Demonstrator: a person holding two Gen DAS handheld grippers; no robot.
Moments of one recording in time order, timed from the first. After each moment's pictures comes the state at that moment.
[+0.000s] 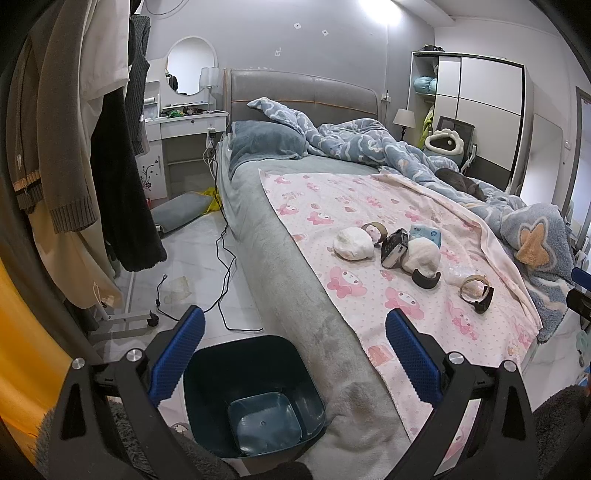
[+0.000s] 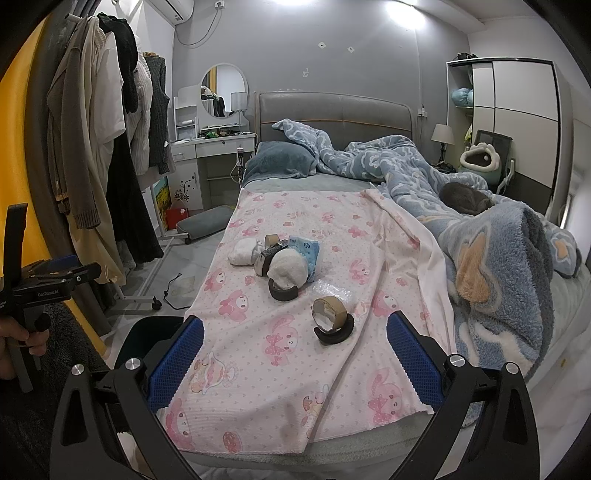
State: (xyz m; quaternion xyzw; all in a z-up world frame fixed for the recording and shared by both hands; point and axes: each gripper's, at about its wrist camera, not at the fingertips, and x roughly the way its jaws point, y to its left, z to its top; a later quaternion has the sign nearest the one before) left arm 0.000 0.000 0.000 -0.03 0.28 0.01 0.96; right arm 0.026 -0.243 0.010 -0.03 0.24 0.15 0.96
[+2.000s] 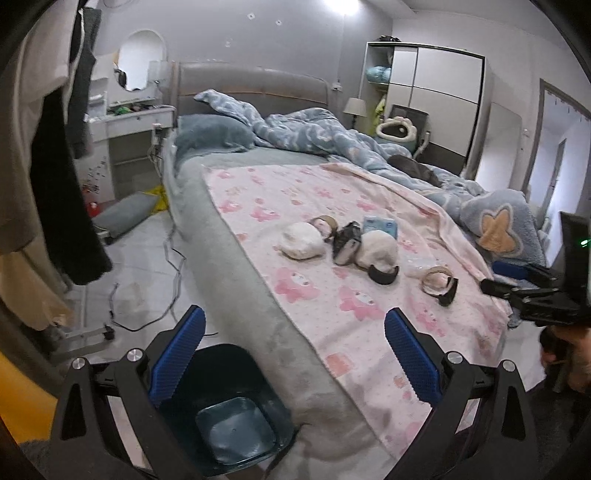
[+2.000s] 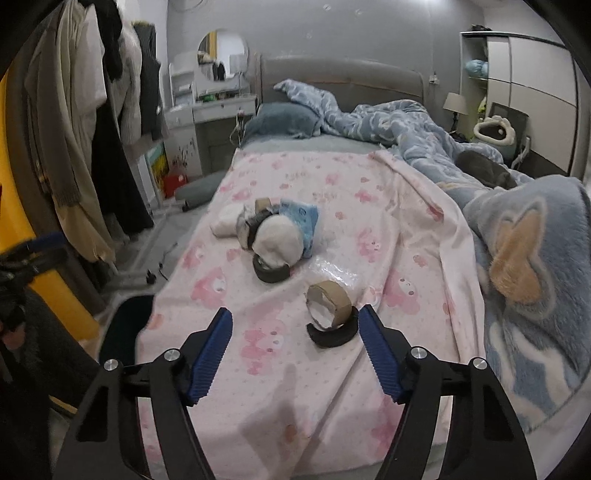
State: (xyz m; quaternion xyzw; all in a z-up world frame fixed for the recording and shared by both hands) left arm 0.037 -0.015 -0.008 -0.04 0.30 -0.11 0.95; right arm 0.105 -0.239 -0.032 -0.05 0.32 0.16 0.93
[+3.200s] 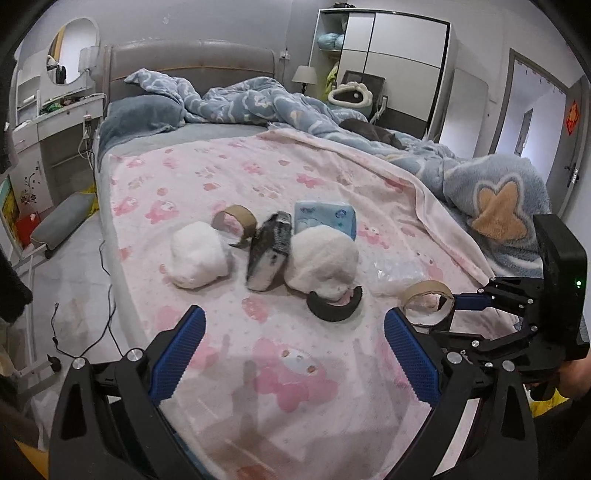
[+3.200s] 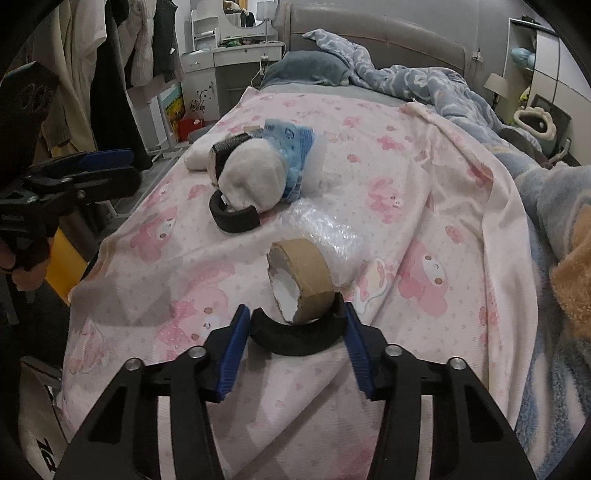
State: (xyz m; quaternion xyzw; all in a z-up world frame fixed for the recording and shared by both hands) left arm 0.158 -0.116 -0.056 0.00 0.34 -0.20 0.92; right arm 0.172 -0.251 -0.094 -0.10 0.40 0.21 0.89
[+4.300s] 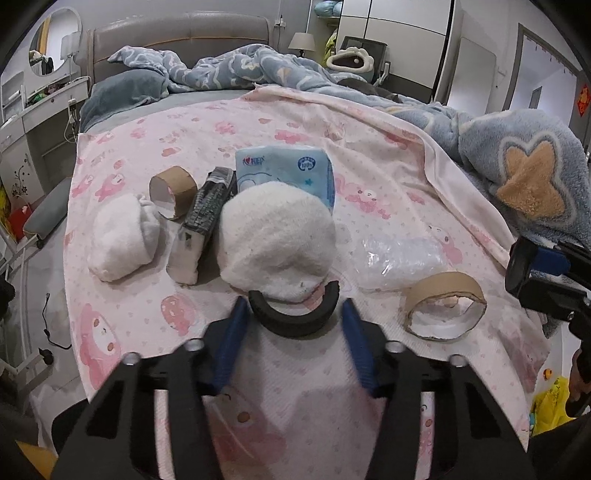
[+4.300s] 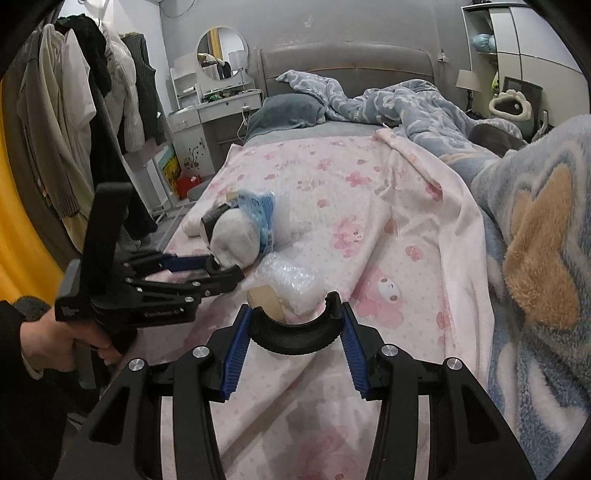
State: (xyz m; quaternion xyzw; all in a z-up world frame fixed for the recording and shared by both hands) left arm 0.197 -0.176 -0.098 0.02 0.39 -0.19 0.90; right arm 0.162 -0.299 -0.053 0.00 0.33 0.22 0.92
